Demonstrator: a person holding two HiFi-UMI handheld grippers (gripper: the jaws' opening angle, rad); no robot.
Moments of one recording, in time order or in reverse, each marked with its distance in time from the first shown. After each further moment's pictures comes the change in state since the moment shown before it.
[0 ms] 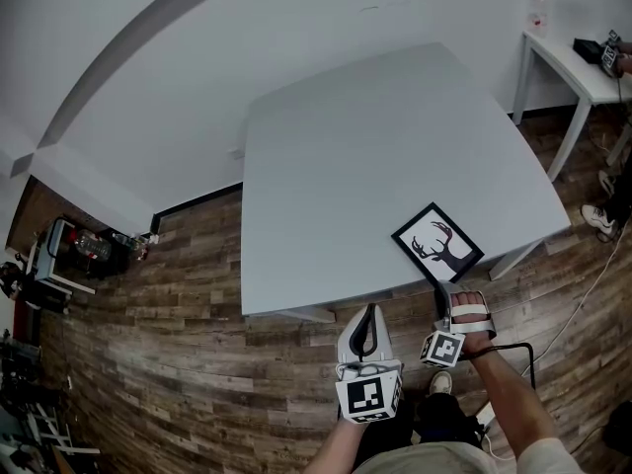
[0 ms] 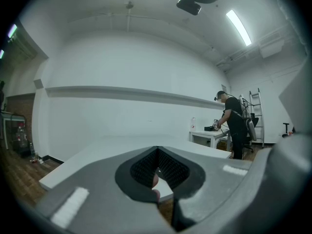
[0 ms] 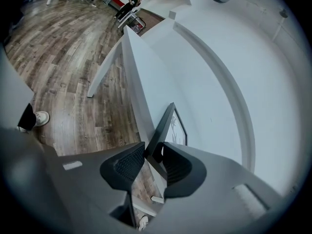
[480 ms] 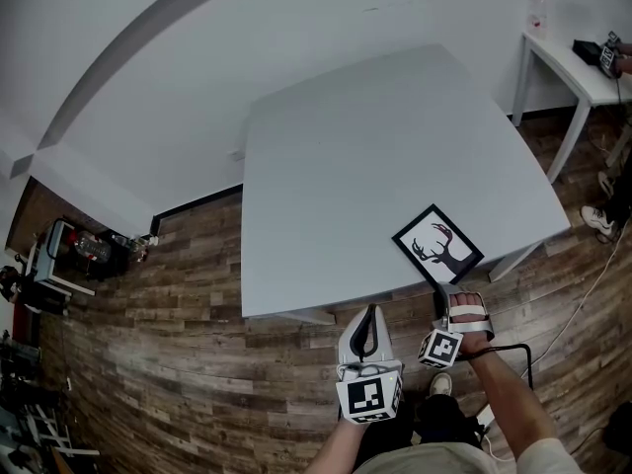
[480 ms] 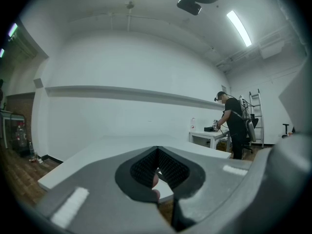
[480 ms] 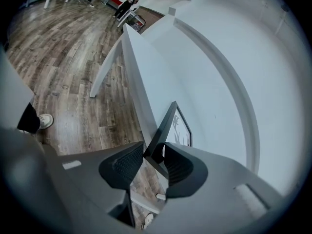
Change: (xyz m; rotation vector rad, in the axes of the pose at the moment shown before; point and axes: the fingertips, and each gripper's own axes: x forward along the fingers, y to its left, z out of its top) left arm 0.002 0.002 0.002 -0.005 -0.004 -0.004; right arm 0.003 0.002 0.002 0.016 0.033 0.051
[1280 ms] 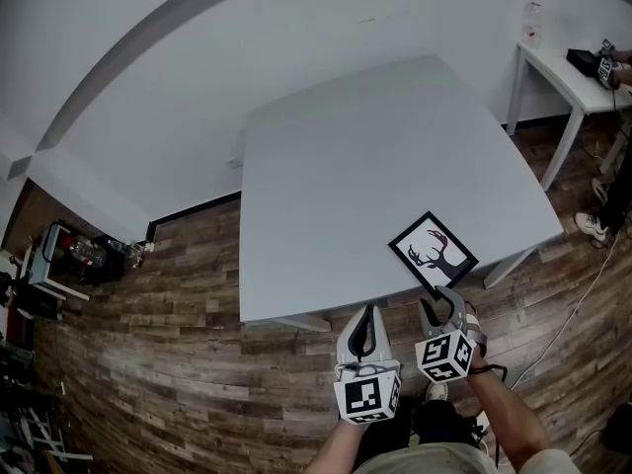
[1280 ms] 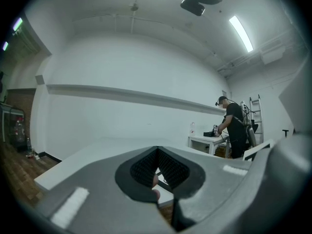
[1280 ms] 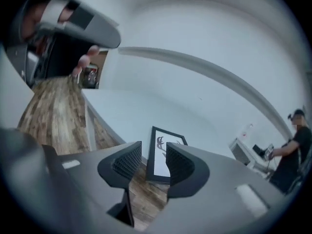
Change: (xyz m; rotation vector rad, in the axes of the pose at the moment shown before) left arm 0.001 -0.002 0.016 -0.036 -0.035 -0.008; right arm -0.065 -0.065 0.033 0.702 -0.220 0.097
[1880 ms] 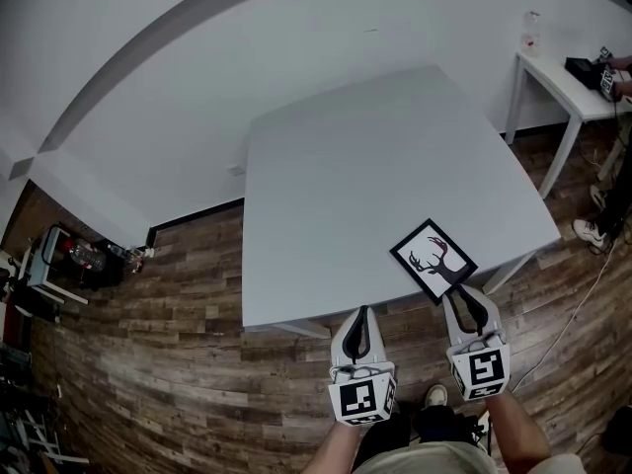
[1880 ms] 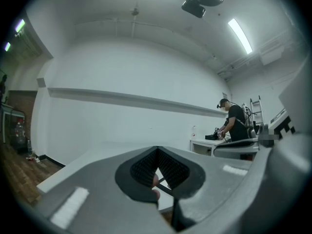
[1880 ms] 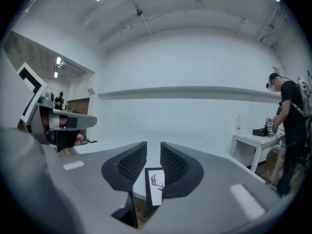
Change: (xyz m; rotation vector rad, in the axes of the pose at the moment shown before) left arm -0.004 0.013 0.017 0.006 -0.043 0.009; right arm -0.087 -0.062 0.071 0.345 -0.409 -0.039
